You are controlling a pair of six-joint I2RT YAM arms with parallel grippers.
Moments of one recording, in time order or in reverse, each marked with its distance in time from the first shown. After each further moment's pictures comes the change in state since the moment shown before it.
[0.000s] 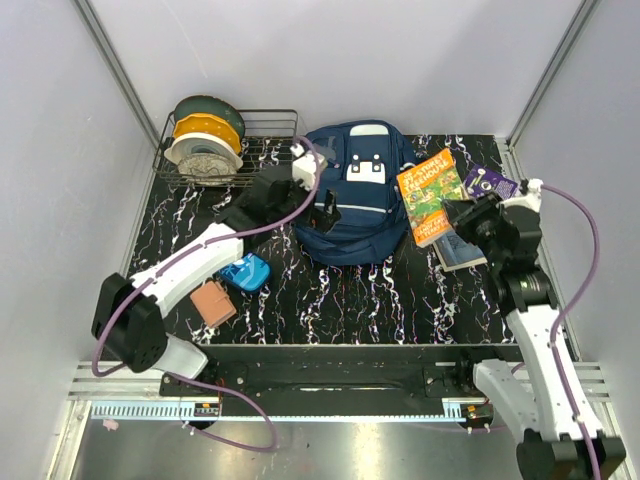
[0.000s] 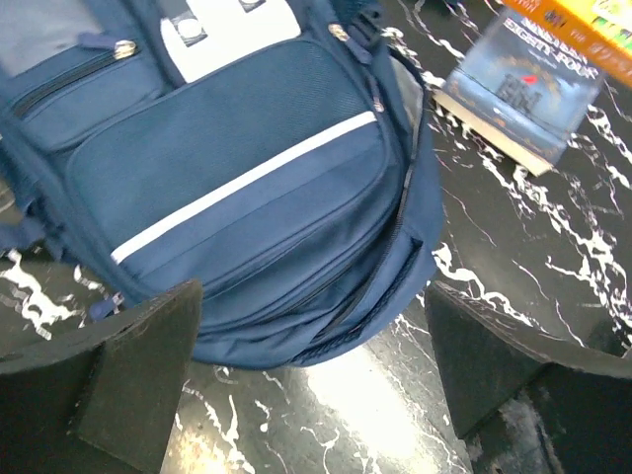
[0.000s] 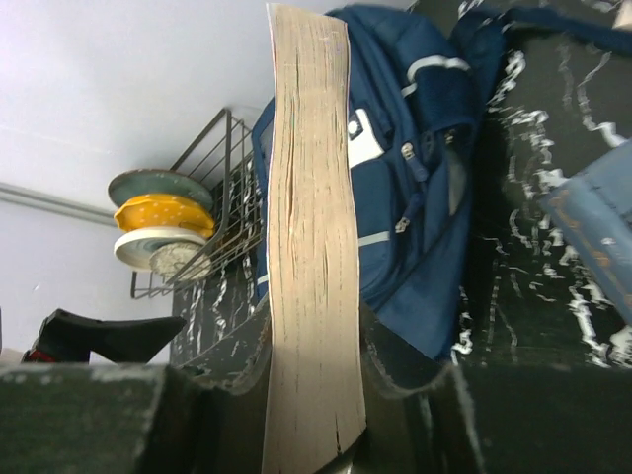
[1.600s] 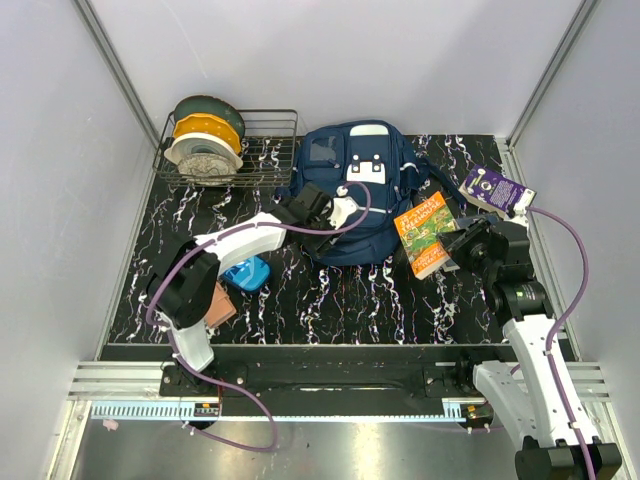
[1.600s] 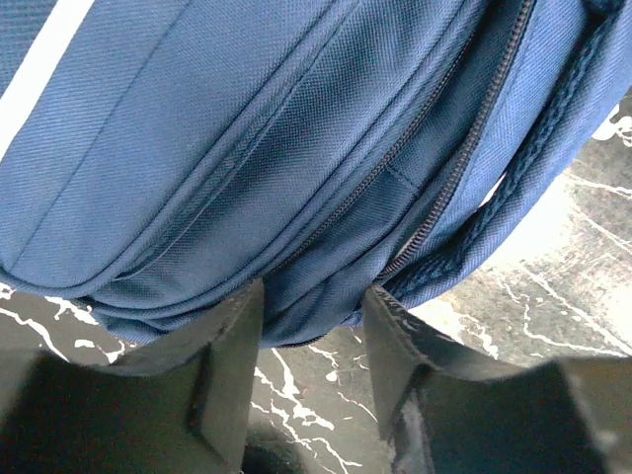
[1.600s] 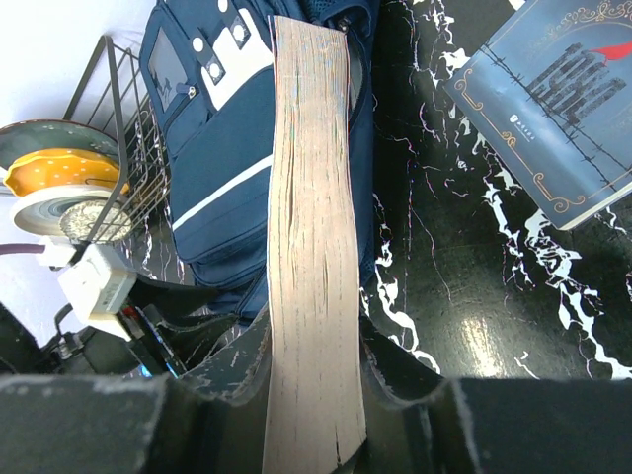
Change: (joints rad) left arm -0.080 0.365 0.127 -0.264 -0.052 0.387; right arm -0.005 -0.122 -0.106 -0.253 0.016 -0.010
